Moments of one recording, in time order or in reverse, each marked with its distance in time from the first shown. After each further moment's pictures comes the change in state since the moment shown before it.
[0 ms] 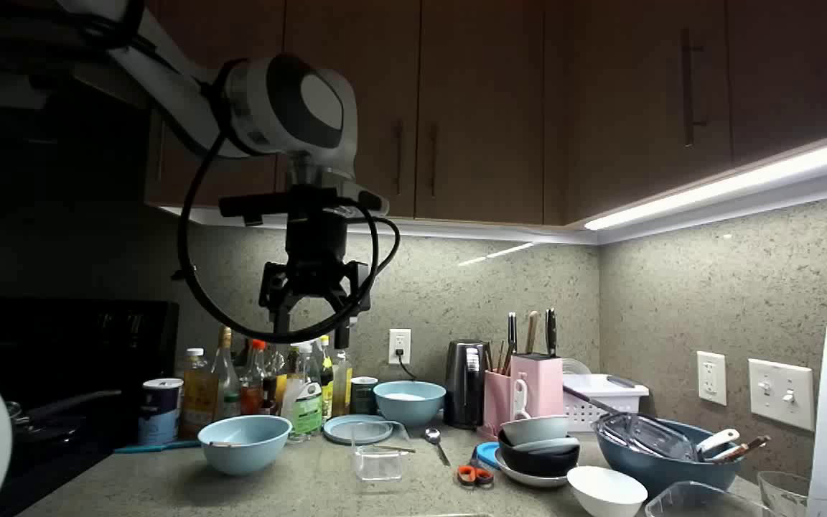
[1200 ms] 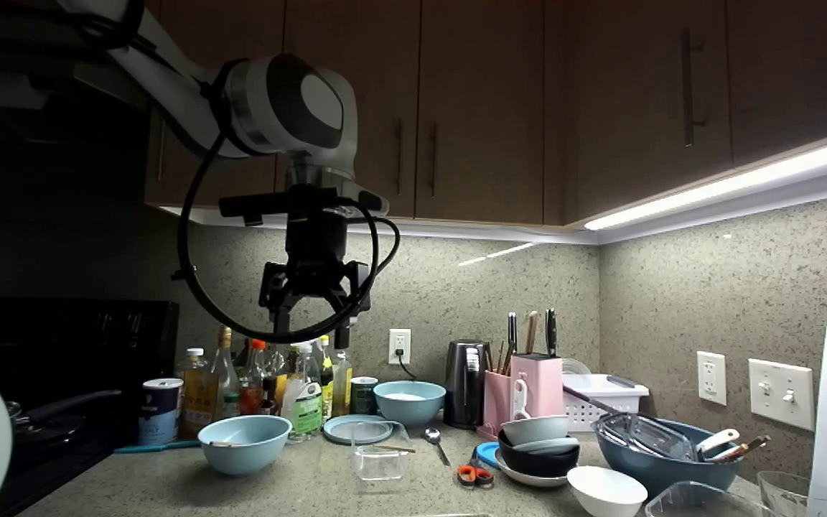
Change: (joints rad) arm 0.000 0.000 0.000 0.000 0.000 0.000 0.000
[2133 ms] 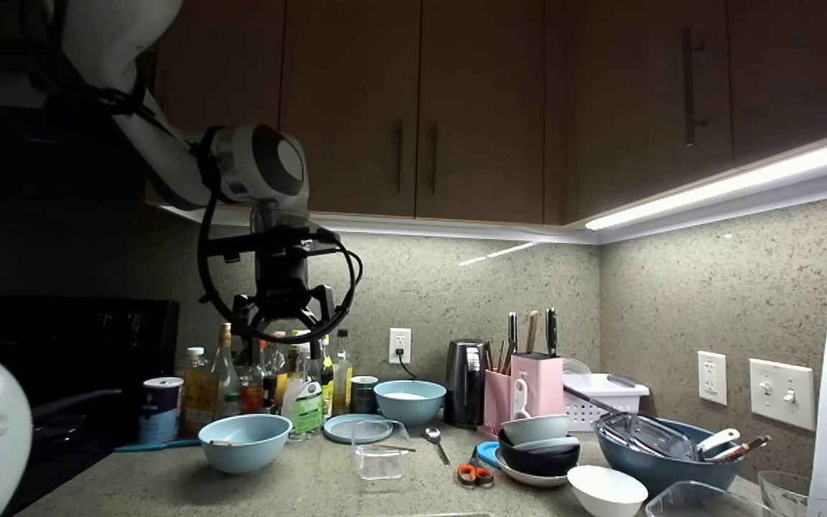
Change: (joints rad) arm 0.067 0.266 0.186 0.136 -0.082 0.067 0.005
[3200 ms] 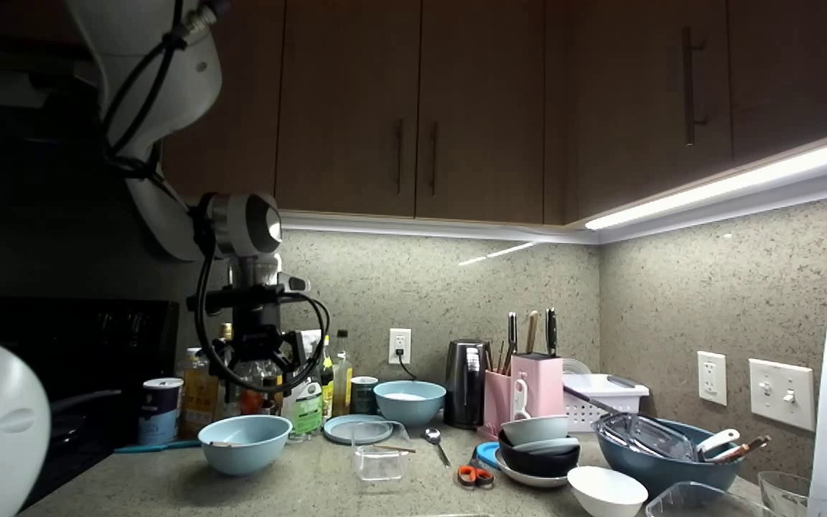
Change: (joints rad) arm 0.076 0.291 0.074 0.109 -0.041 0.181 0.098
